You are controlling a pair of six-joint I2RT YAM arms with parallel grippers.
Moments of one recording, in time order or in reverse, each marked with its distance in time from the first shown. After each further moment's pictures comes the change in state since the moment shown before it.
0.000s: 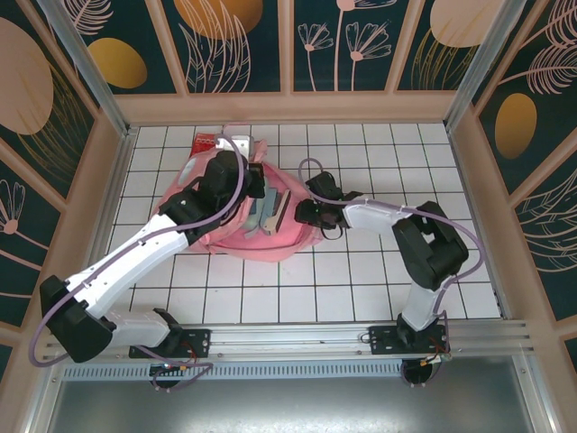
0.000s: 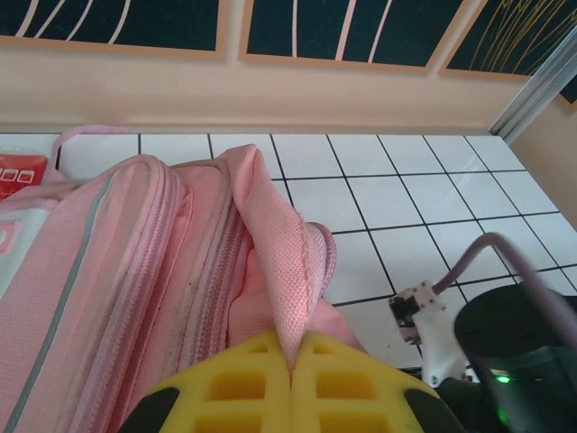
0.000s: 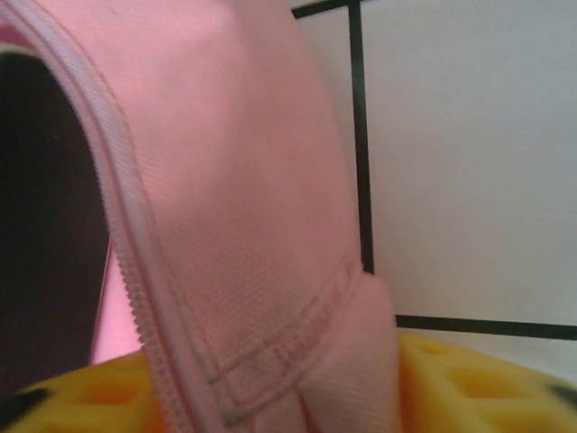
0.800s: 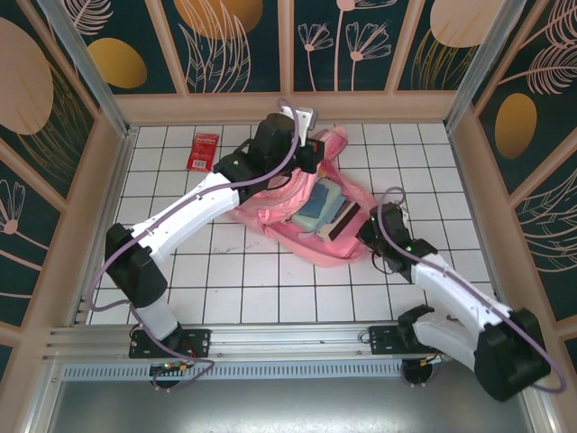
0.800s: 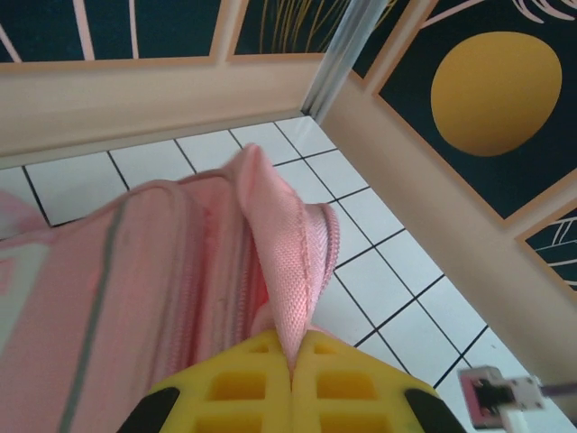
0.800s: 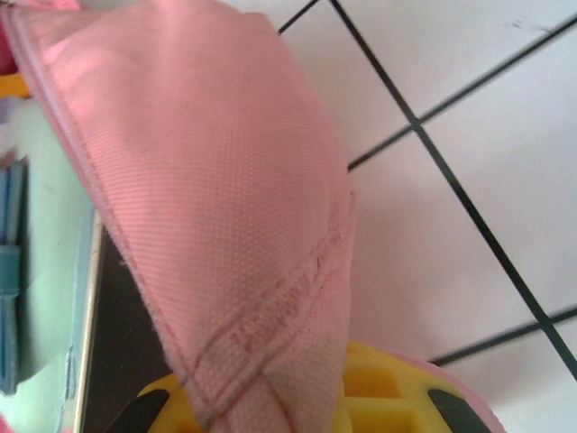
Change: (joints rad) left arm -0.031 0.433 0.443 0.068 0.364 0.038; right arm -0.177 -0.835 -0.560 -0.067 0.227 0.241
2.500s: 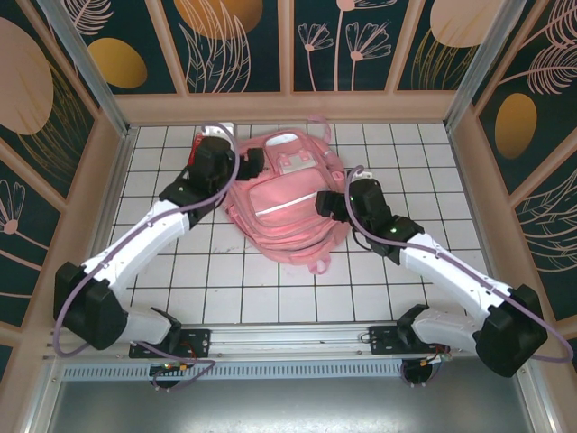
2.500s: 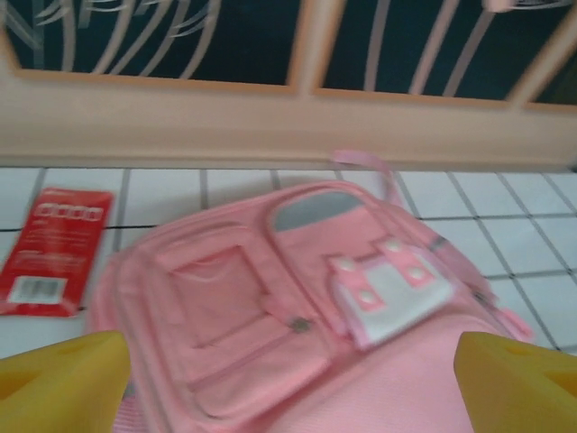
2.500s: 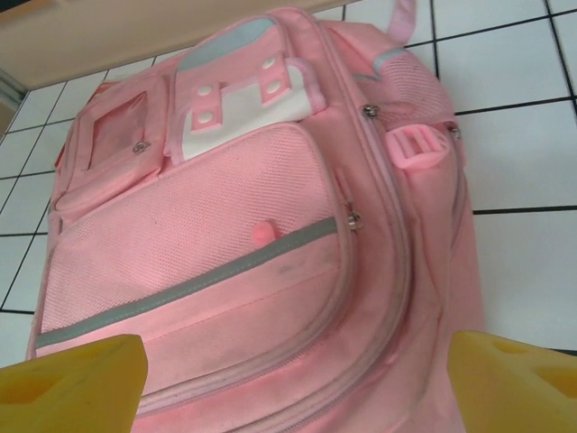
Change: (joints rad) left arm 0.270 -0.339 -0.497 0.113 -0.291 0.053; right arm 0.195 0.175 0.313 0.091 0.015 -0.426
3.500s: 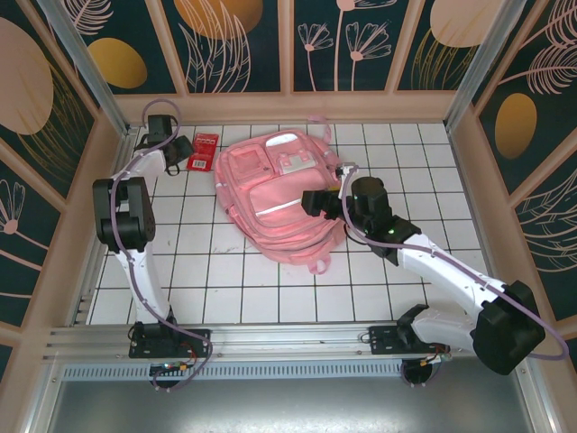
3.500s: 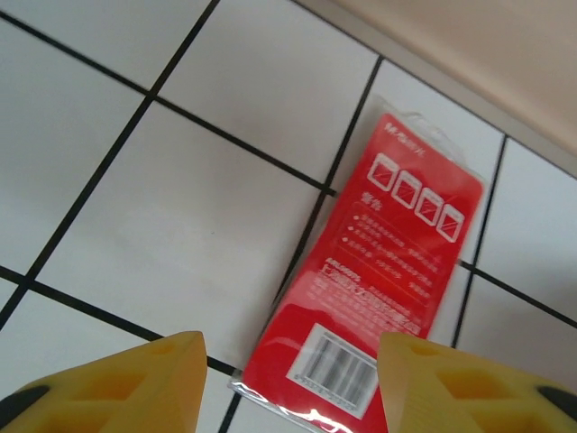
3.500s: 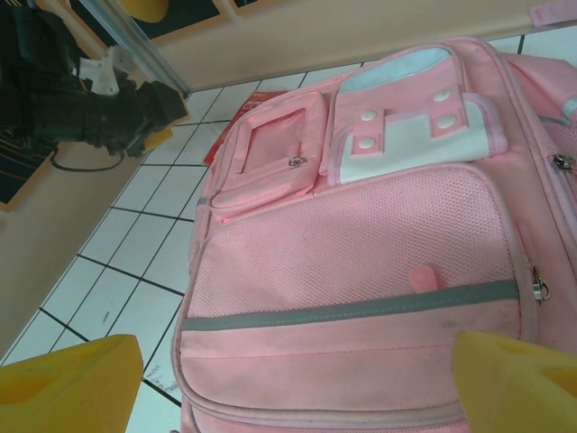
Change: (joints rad) left arm 0.562 0.730 0.426 -0.080 0.237 -0.133; right arm -0.021 0.014 -0.053 0.266 -0.274 -0.071
